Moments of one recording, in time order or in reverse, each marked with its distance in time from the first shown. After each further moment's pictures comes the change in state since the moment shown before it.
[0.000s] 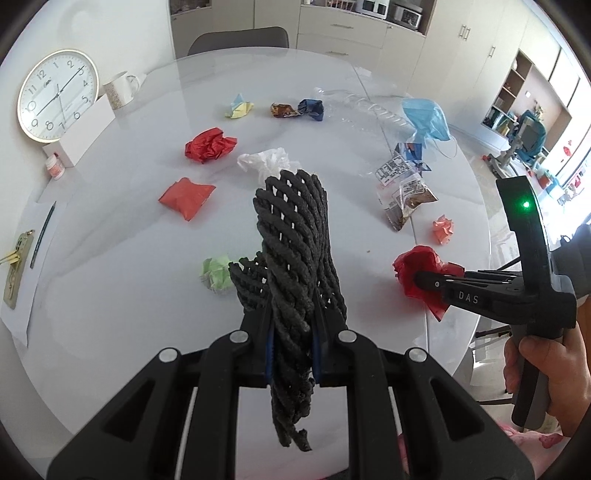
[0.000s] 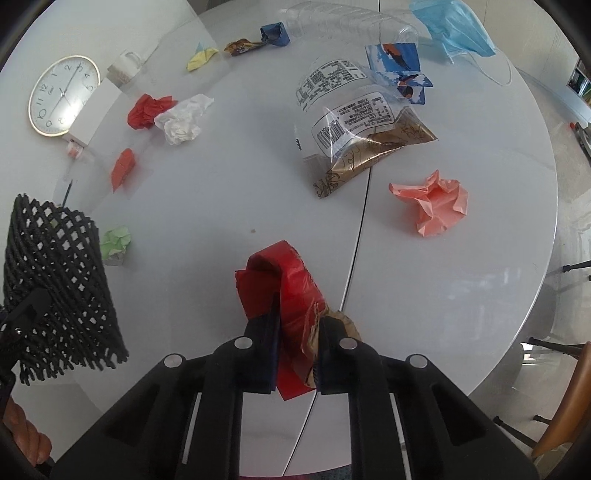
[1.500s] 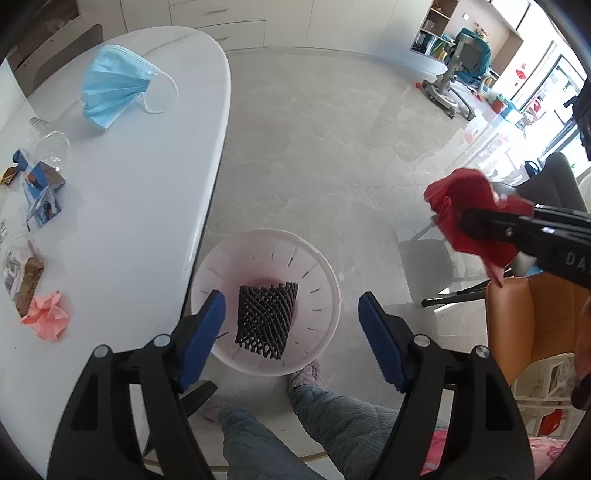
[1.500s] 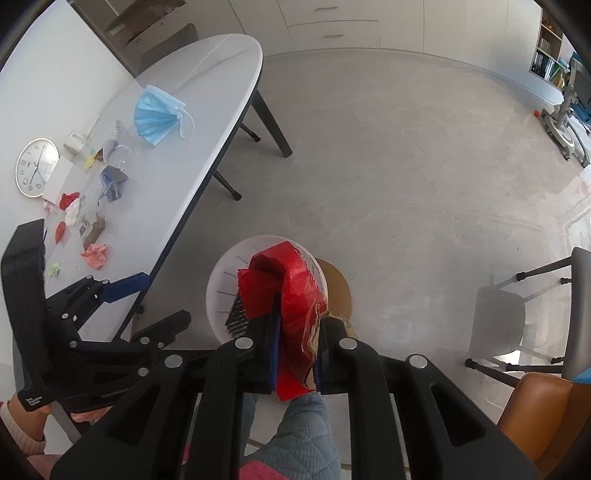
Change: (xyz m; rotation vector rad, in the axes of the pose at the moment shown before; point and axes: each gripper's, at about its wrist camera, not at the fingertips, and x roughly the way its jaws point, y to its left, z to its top) left arm 0.159 -0.429 0.056 0.205 0.174 -0.137; right arm -0.127 -0.404 0.022 0.017 -0.066 -0.022
